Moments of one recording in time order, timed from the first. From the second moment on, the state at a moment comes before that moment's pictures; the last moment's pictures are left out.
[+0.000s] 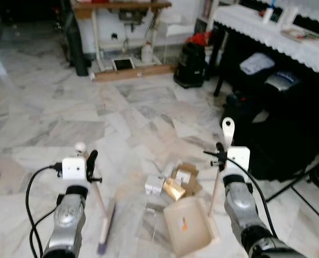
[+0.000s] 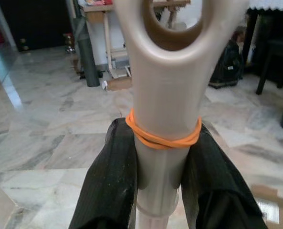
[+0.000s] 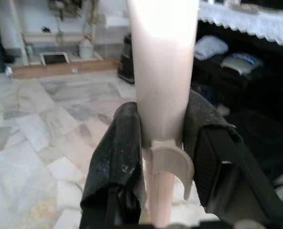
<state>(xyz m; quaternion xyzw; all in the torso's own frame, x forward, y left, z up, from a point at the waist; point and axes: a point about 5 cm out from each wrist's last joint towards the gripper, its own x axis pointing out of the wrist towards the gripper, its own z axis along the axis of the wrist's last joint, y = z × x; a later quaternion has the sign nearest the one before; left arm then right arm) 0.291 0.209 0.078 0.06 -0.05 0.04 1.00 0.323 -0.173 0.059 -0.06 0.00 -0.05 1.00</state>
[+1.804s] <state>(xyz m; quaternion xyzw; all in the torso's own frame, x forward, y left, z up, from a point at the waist) 0.291 0.199 0.076 0.06 -0.05 0.02 1.00 0.322 -0.177 0.057 -0.07 0.01 -0.06 1.00</state>
